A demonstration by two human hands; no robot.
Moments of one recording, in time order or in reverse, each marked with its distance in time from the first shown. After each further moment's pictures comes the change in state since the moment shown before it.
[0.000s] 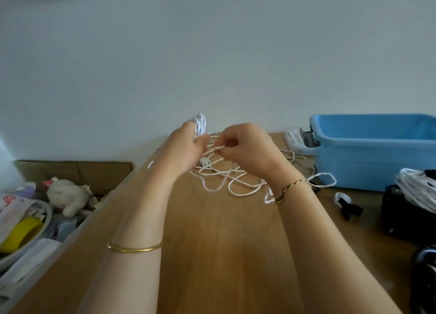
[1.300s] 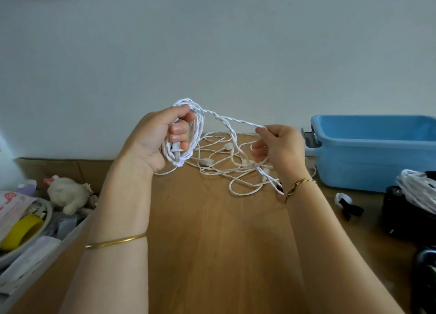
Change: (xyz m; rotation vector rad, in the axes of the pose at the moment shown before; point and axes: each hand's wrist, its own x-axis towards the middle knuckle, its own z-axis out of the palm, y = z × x) left_hand -0.013 0.019 -0.046 -1.092 -0.121 -0.321; right_hand -0.004 0.040 -0.004 0.527 0.443 0.367
